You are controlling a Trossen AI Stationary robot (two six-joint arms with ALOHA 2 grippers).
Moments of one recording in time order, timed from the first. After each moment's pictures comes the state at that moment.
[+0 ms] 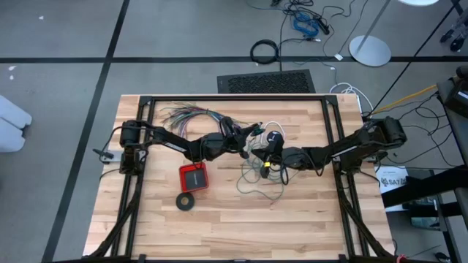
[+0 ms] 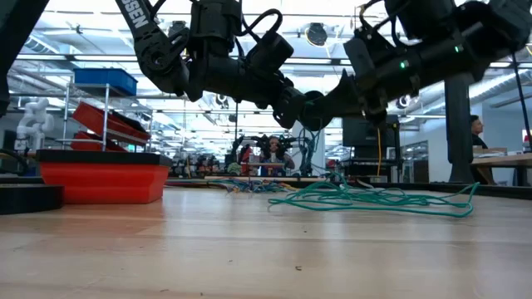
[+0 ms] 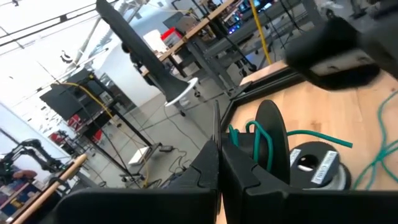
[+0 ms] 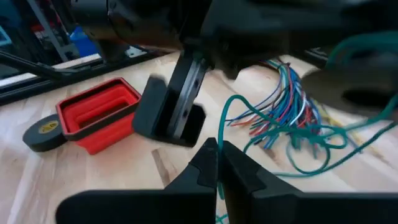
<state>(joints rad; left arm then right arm) 0.07 1.94 0.93 1.02 -0.47 0.66 0.11 1.47 0.50 0.64 0.47 0.33</state>
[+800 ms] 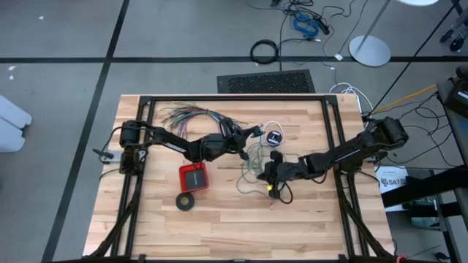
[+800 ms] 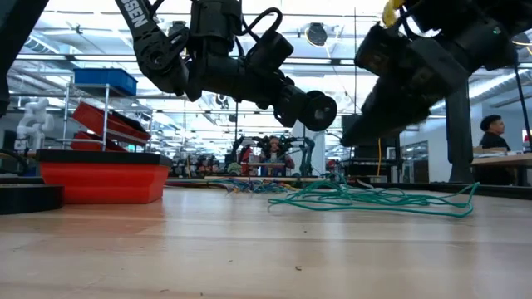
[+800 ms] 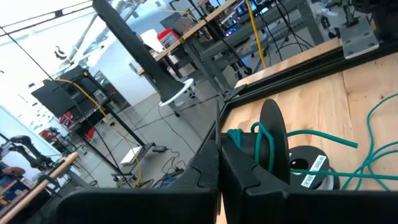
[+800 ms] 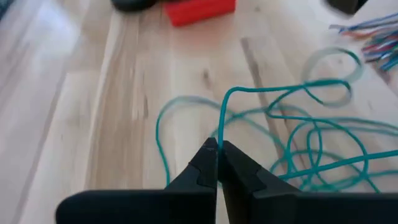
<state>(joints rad) 0.07 1.94 0.93 1.02 -0.46 0.62 0.26 1.46 0.58 0.23 0.23 0.31</state>
